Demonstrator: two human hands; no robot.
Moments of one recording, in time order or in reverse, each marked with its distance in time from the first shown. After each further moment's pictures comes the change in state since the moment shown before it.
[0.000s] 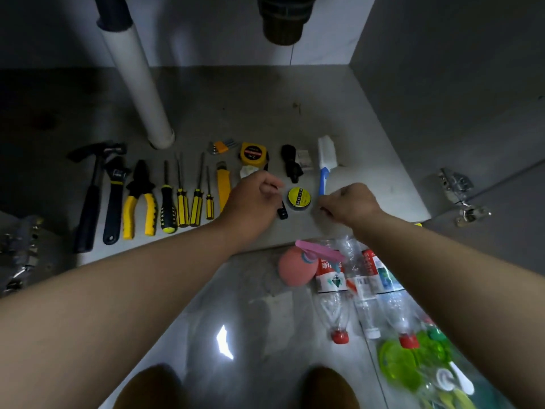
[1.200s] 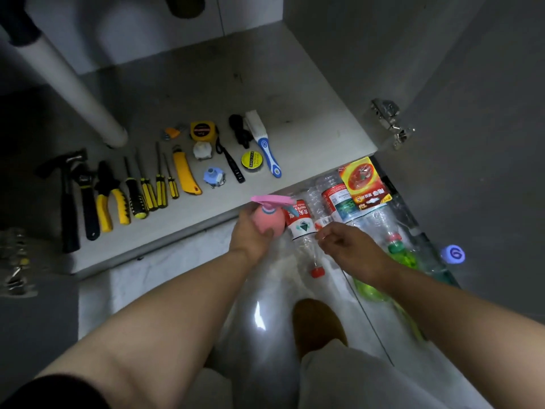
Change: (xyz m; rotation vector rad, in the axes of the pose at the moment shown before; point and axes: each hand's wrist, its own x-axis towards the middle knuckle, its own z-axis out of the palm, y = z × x) left_hand -0.089 -0.041 0.098 0.131 -0.092 -0.374; right_hand -0.141 0.160 -0.023 0.093 -0.189 -0.149
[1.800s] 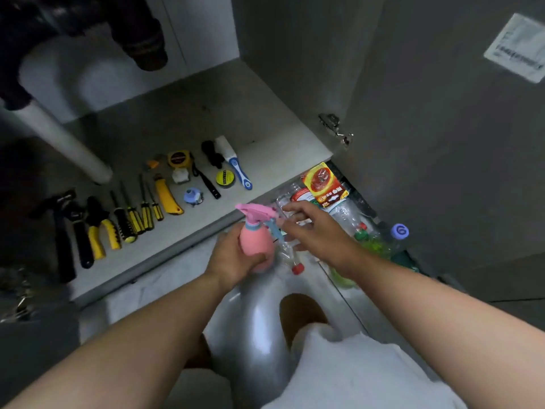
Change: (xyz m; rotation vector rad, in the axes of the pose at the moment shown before) left_hand -0.066 0.018 -0.018 0.261 -0.146 0.255; right_hand -0.051 -0.047 -0.018 0.441 0.063 -0.097
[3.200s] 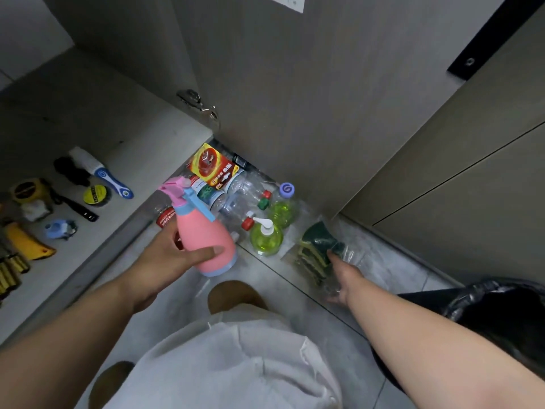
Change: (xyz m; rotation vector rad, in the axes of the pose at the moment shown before) left_hand -0.006 0.064 0.048 -0.149 -0.431 0.088; right_hand -0.121 0.222 -0.103 0.818 0.814 1.003
